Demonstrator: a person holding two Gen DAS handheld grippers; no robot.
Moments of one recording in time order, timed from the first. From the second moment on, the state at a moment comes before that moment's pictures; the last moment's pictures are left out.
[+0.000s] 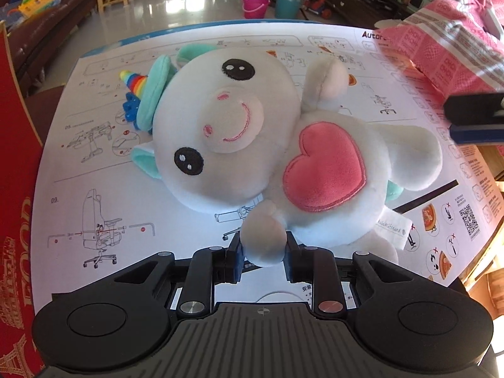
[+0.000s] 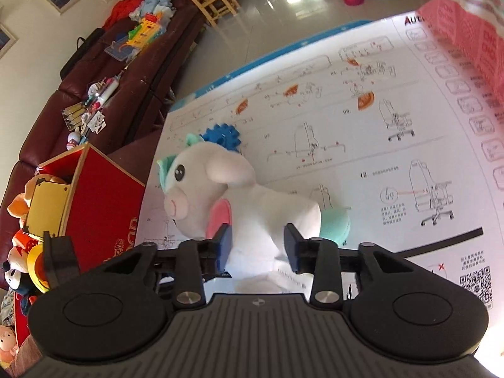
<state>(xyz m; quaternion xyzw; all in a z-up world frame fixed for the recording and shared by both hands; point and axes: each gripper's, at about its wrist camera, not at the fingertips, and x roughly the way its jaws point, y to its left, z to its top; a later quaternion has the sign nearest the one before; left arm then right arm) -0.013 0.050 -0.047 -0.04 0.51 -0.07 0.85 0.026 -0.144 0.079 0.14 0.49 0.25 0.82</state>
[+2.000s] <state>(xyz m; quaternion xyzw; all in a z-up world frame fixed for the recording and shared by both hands) 0.005 0.029 -0.062 0.10 0.52 -0.15 0.84 0.066 -0.079 0.006 0.10 0.48 0.24 0.83</state>
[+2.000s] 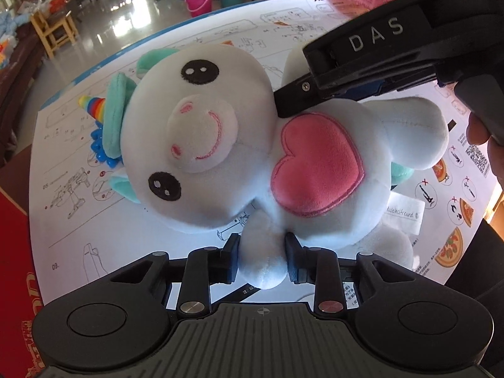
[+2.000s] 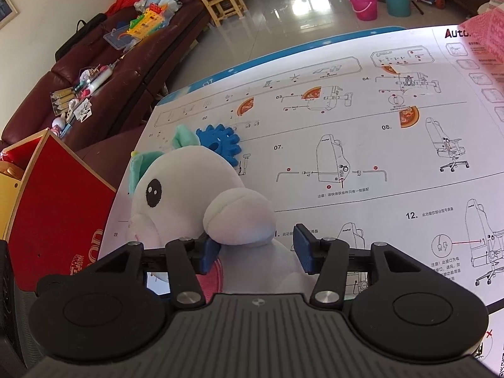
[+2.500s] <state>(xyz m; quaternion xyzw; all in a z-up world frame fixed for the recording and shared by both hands) 0.009 0.021 -0.070 0.11 0.52 -0.15 0.83 0.081 -0.082 -0.001 0.14 0.48 0.24 0.83</state>
